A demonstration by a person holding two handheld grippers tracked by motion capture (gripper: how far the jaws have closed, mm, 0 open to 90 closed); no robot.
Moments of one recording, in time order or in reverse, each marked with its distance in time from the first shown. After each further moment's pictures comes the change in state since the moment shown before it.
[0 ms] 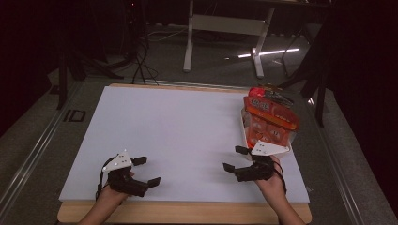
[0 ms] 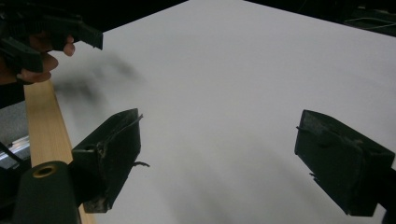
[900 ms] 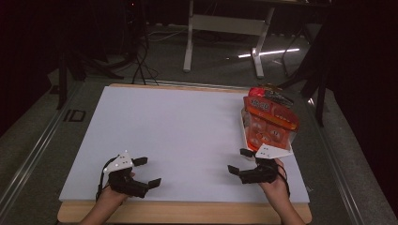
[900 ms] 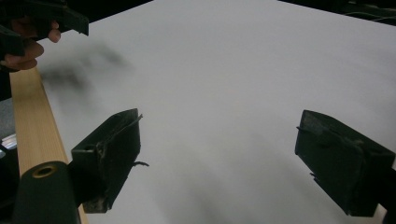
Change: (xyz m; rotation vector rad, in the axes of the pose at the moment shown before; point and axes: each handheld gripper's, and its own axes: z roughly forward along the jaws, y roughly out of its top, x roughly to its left) left arm -0.002 -0.001 0.001 0.002 -0.002 0.015; right arm -0.008 -0.016 -0.007 0.010 -0.034 0.005
